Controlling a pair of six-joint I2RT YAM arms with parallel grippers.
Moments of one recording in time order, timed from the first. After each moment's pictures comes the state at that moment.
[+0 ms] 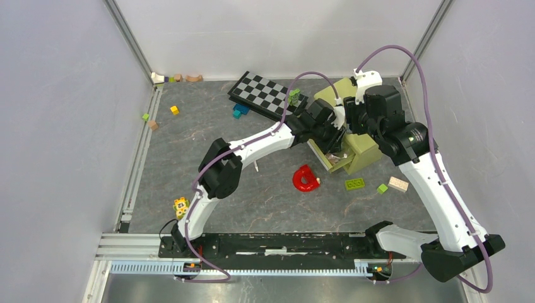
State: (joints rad) left arm -0.92 2.24 1.96 -0.41 0.33 -0.11; right arm 0.42 1.15 1.44 -0.85 0.27 0.03
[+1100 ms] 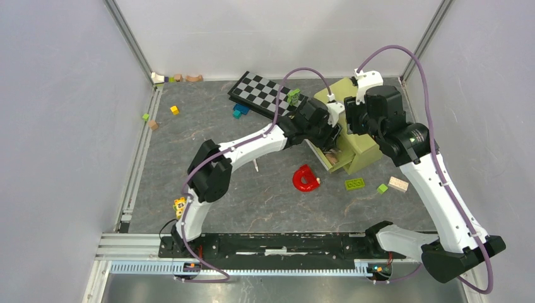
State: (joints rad) left arm -0.92 2.14 1.84 -0.34 0.16 -0.09; right arm 0.42 1.14 1.44 -0.85 0.27 0.03
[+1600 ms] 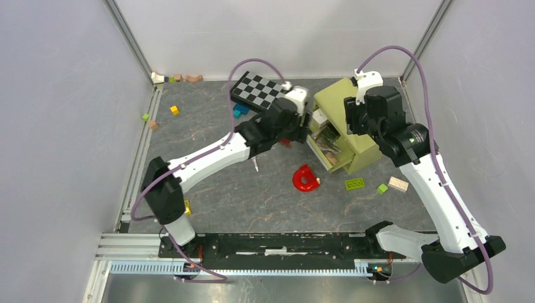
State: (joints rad) left arm -0.90 1.74 1.55 -0.29 -0.14 -0.24; right arm 0.42 1.14 1.44 -0.85 0.27 0.03
